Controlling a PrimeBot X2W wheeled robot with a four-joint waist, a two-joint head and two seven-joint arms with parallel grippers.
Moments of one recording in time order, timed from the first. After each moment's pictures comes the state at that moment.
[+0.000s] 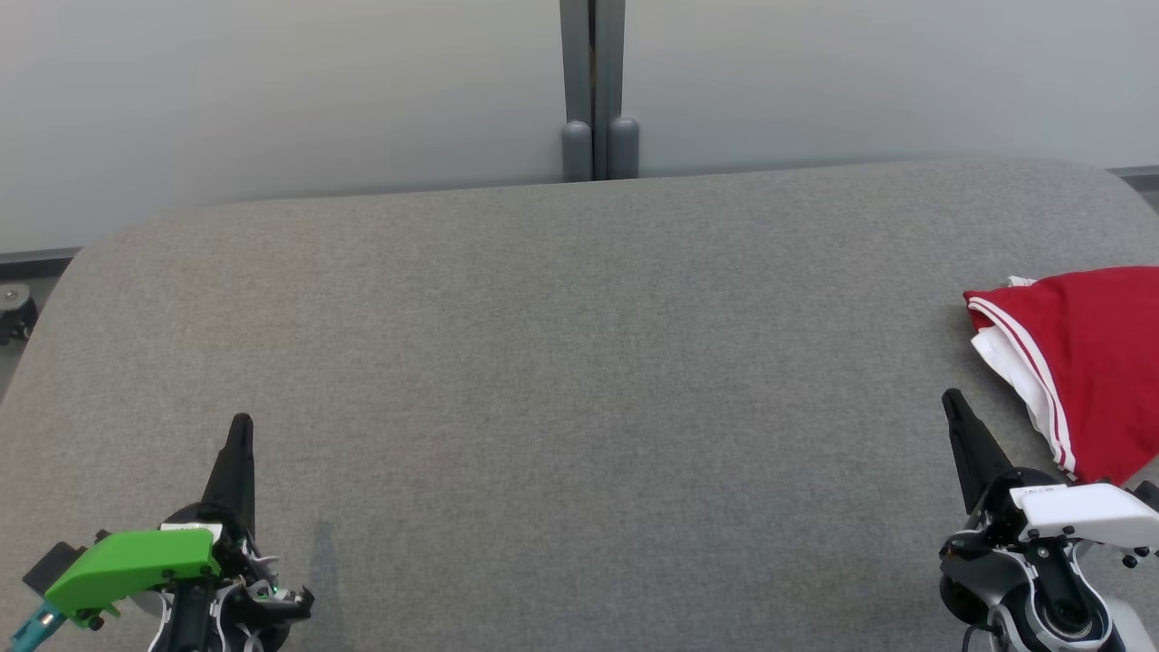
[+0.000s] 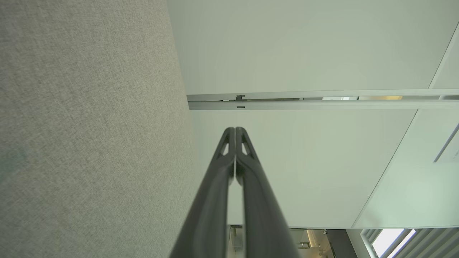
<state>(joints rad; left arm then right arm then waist) -0.11 0.05 0.12 0.22 -1.61 -0.10 0.11 -0.13 -0.05 -0.12 0.26 1.61 0.13 0.12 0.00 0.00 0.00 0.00</state>
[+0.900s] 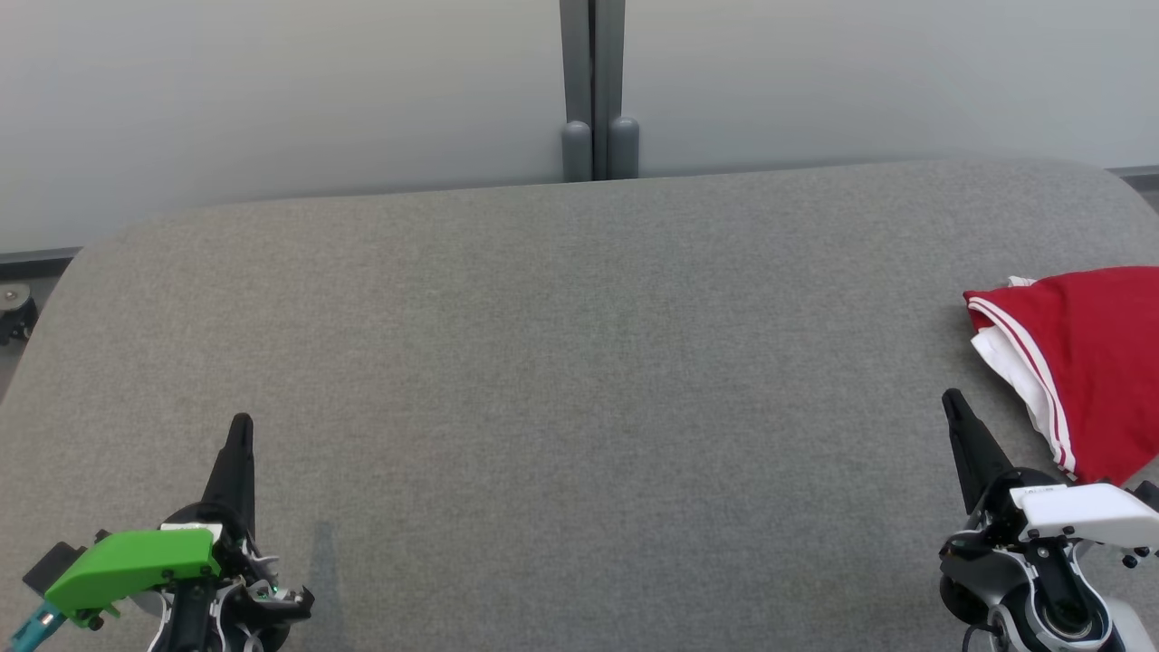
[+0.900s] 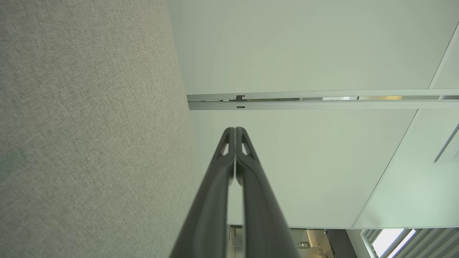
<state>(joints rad) -0.11 0.05 0.12 0.22 -1.61 -0.10 0.11 -0.13 -0.05 -0.12 0.26 1.61 0.13 0.12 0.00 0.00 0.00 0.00</state>
